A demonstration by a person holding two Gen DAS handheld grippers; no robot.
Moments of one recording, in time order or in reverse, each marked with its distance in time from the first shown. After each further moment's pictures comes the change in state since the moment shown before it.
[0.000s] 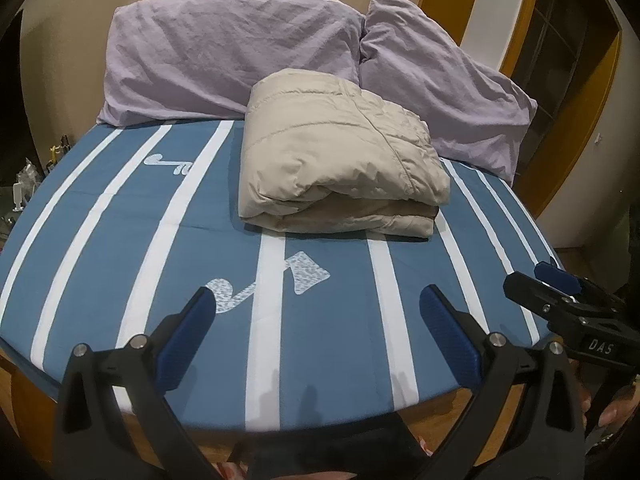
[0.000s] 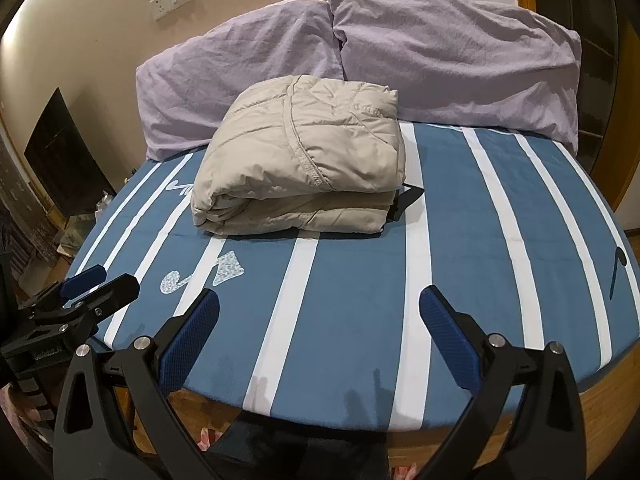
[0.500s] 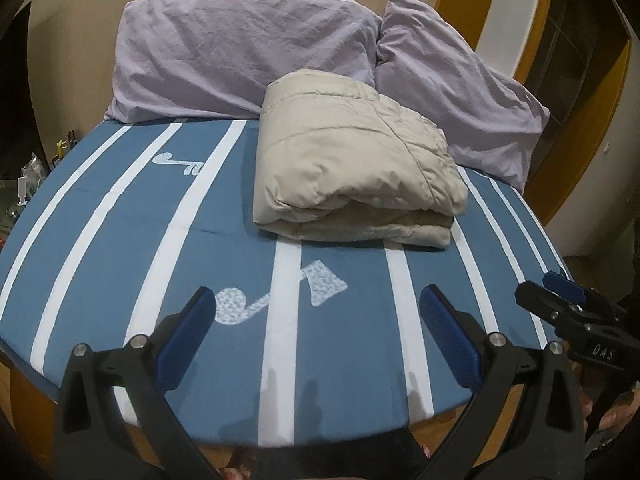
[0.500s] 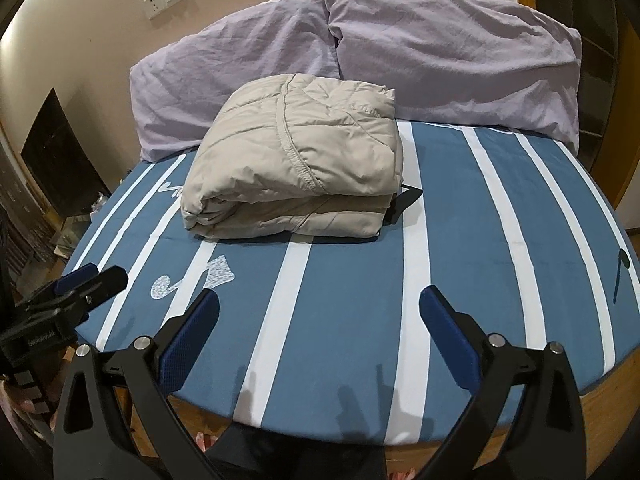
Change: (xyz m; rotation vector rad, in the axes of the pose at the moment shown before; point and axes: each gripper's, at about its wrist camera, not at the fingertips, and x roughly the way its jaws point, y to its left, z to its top) left arm 0.008 0.011 0.005 -0.021 -0.013 0.030; right arm 0.012 -0.005 0.006 0.002 0.000 -0.013
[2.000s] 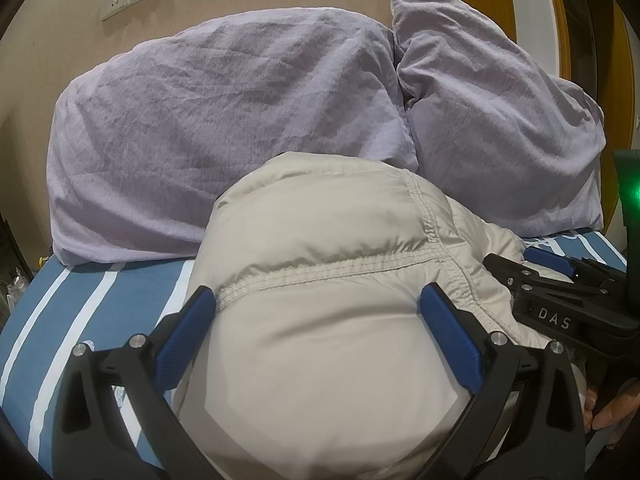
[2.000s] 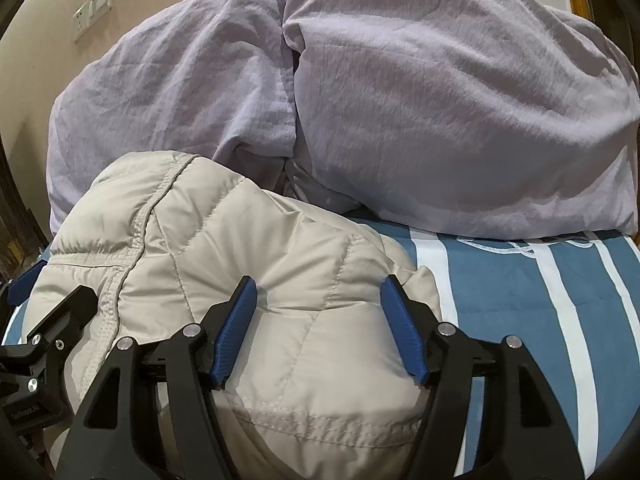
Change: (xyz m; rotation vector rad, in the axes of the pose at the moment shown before) left arm 0.217 -0.024 0.164 0.173 -0.243 0.144; right arm 0.224 -0.057 0.177 -0.021 -0.168 -0.077
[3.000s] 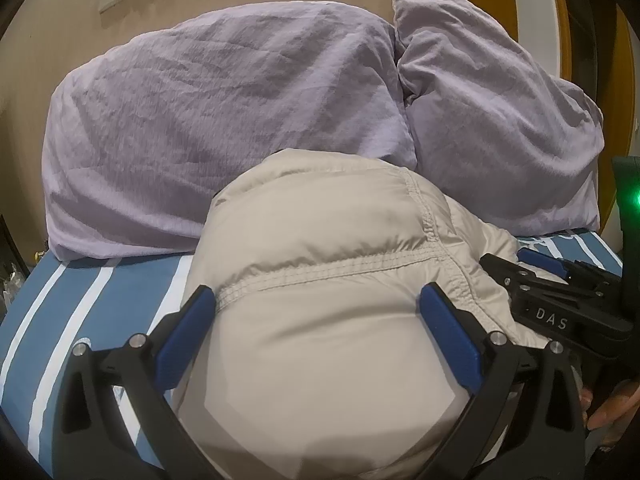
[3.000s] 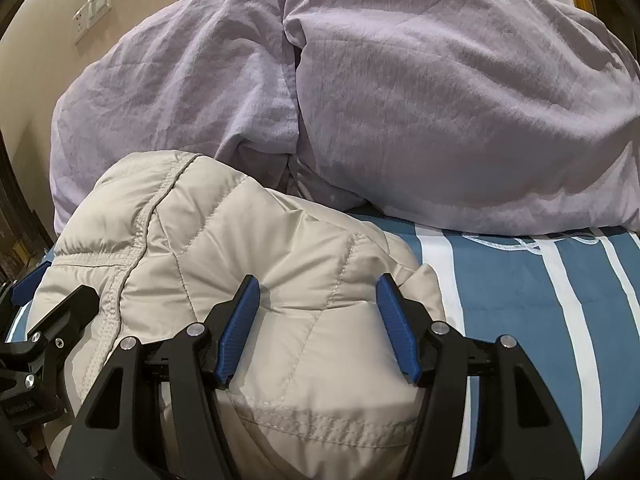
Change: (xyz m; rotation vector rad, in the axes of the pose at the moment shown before) left arm 0.002 0.000 0.003 -0.009 0.028 -0.010; right arm 0.001 0.001 0.000 0.014 0.032 0.023
